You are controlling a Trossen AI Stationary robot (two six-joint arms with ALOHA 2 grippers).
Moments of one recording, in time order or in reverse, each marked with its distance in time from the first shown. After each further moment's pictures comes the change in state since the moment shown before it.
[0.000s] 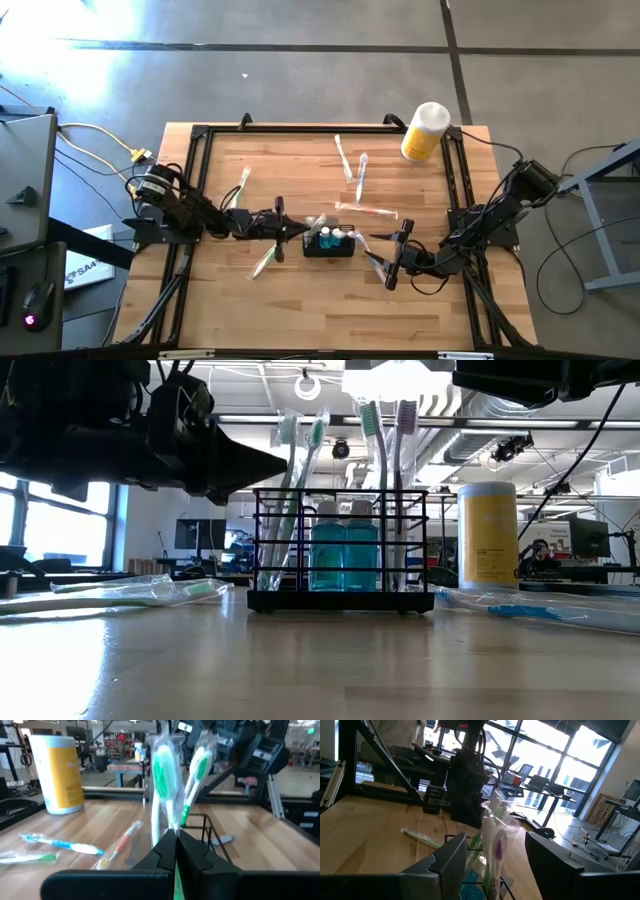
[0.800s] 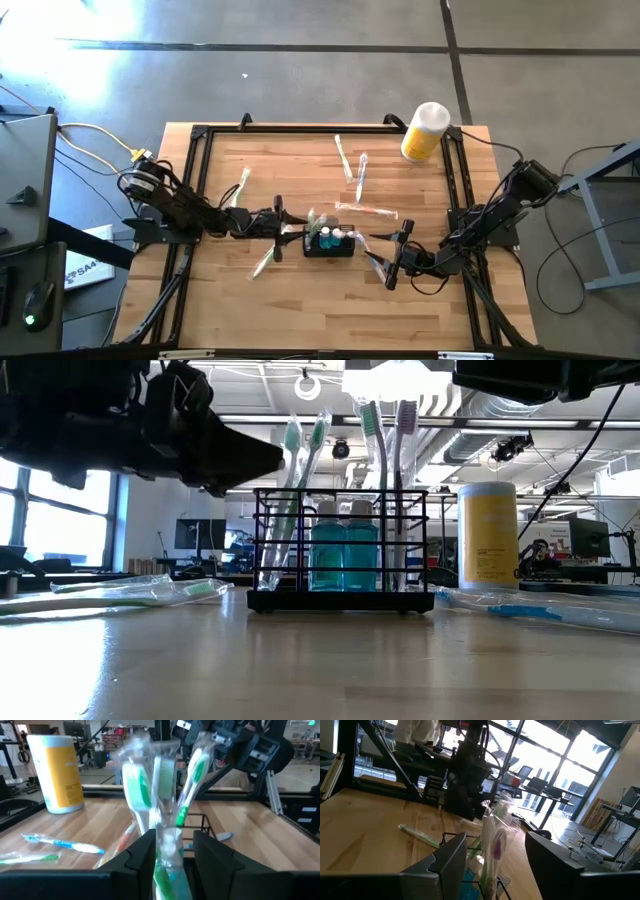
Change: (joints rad) left arm -0.006 -0.098 0.000 -0.120 0.004 0.007; right arm 0.000 0.000 0.000 -0.004 0.000 -0.044
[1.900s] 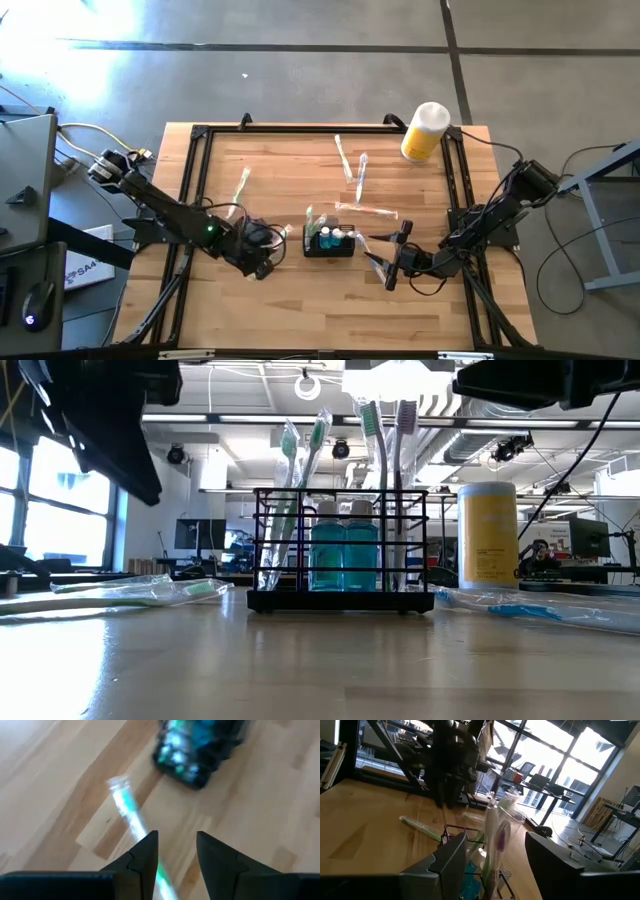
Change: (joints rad) left arm -0.282 -0.342 0.476 -1.899 -0.191 -0.975; right arm 0.000 0.000 0.000 -0.057 -0.003 0.027
